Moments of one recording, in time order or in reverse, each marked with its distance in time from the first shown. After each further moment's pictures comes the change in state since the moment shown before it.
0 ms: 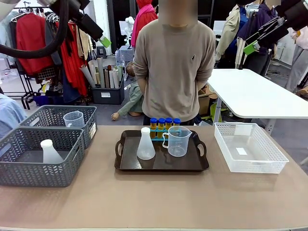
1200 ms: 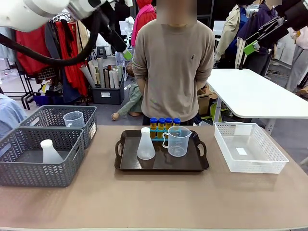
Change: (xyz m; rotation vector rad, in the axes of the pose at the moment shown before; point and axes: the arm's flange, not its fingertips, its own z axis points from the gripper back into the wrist) left arm 0.031 -0.009 -0.070 -0.016 0.060 -0.071; right arm 0.000 0.000 0.000 0.000 0.000 0.000
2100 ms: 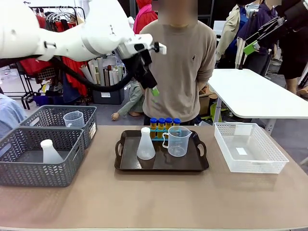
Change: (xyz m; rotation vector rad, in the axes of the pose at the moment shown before) left arm 0.015 -0.014 -0.171 -0.169 0.186 0.057; right arm 0.000 0.000 0.000 0.000 0.000 0.000
